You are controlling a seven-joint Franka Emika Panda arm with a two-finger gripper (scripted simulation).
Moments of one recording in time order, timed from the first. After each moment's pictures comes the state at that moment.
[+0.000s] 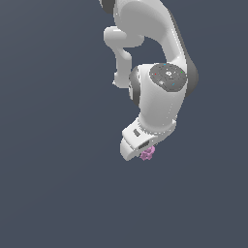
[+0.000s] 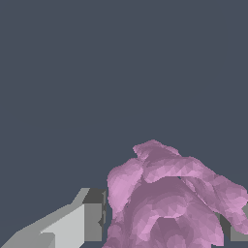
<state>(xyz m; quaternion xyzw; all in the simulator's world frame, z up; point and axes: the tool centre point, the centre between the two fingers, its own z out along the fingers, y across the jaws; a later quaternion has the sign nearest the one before) 0.087 0.081 0.194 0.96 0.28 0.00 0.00</state>
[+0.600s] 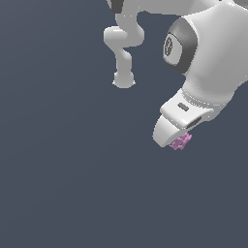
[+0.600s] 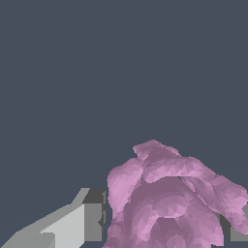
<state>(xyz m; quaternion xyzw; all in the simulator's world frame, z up) 0.094 0.163 0.291 0.96 0.28 0.00 0.00</state>
